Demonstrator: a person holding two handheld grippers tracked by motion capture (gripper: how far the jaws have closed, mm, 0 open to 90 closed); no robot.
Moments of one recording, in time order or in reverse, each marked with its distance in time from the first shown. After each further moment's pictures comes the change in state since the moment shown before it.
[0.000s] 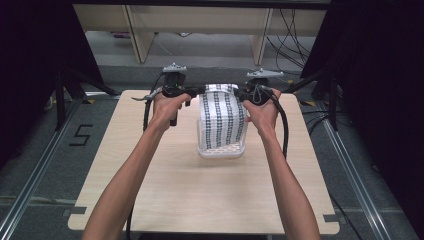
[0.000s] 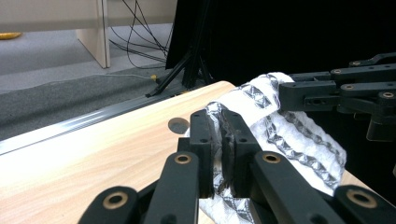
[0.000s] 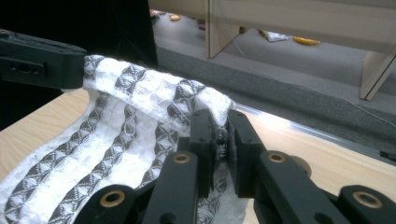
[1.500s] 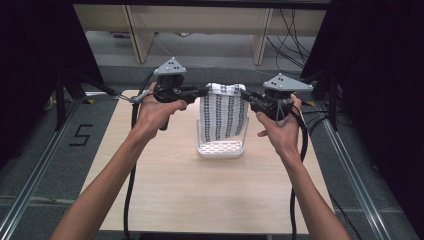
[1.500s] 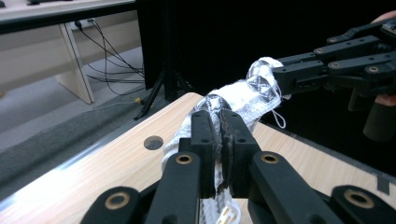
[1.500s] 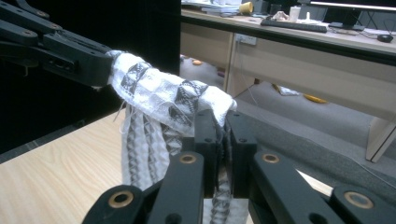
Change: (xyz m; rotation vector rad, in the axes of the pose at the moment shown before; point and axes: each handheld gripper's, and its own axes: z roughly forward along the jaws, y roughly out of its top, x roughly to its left) left arm -0.063 0.027 -0.067 -0.043 -0.087 0.221; right arm 0.031 0.001 -0.094 -0.208 0.076 -0.155
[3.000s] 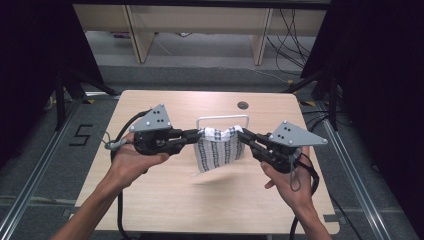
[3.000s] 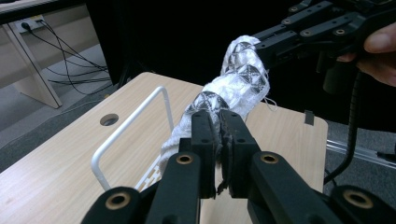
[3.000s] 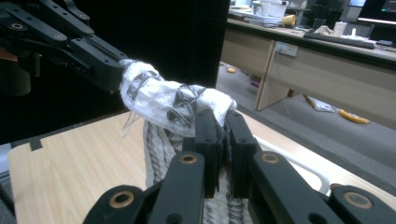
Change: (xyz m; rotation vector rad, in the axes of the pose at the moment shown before) left arm -0.072 -0.050 -0.073 0.051 -0.135 0.152; right arm 0.067 -0.043 -0.078 -0.042 0.141 -0.062
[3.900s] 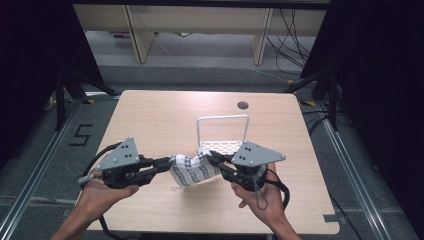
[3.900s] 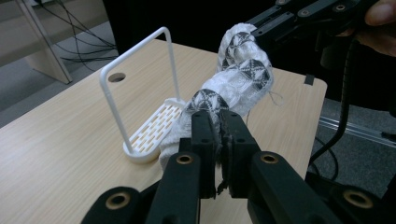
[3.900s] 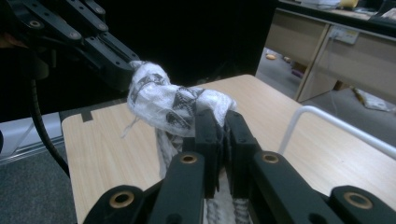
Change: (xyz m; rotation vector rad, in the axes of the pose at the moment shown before) left arm -0.021 -0.064 -0.053 0.053 0.033 -0.014; right arm 0.055 -0.018 0.033 0.073 0.150 -0.065
